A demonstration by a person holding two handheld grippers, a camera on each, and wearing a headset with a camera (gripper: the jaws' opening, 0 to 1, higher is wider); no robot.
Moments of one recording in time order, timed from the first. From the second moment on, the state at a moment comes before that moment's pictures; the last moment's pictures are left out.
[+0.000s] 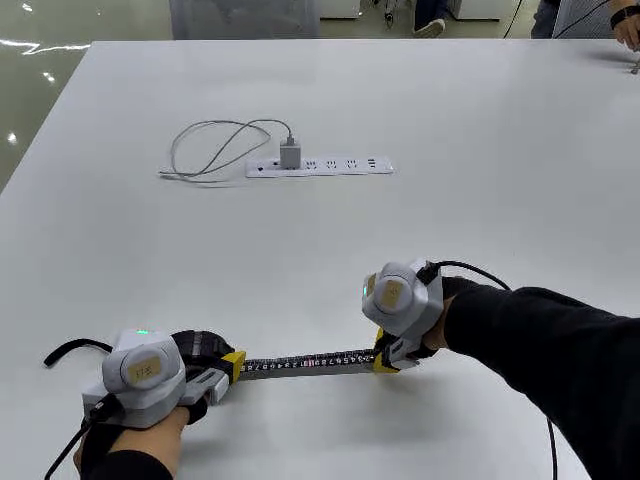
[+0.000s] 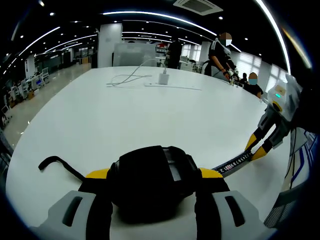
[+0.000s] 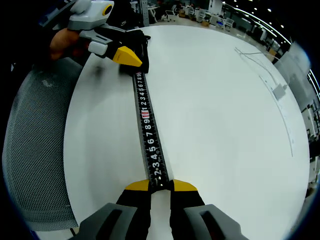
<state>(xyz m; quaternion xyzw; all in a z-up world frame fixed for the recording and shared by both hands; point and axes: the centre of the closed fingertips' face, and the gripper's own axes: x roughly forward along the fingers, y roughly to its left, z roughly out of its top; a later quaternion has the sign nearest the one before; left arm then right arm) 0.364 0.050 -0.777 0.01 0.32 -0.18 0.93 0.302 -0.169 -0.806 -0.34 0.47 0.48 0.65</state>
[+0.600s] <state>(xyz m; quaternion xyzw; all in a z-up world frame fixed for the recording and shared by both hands) 0.364 0.050 -0.777 0.01 0.32 -0.18 0.93 0.306 -0.163 -0.807 -0.33 0.47 0.49 0.66</state>
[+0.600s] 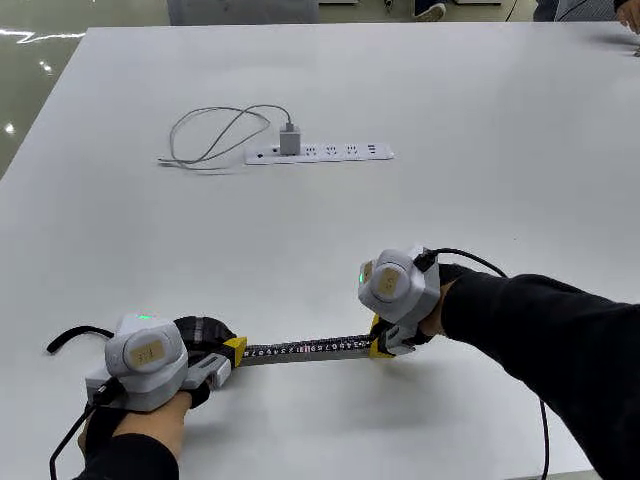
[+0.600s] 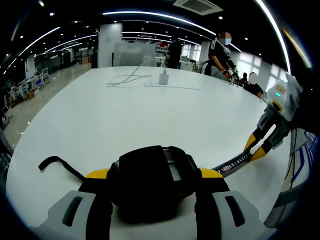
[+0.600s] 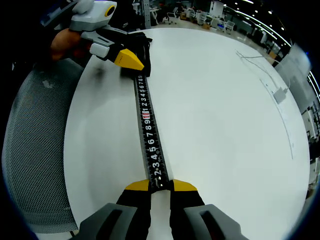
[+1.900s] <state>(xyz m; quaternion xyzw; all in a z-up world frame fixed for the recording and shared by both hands) 0.364 0.050 -0.776 0.01 0.32 -0.18 0.93 0.309 -0.146 -0.806 -0.32 0.46 0.48 0.67</state>
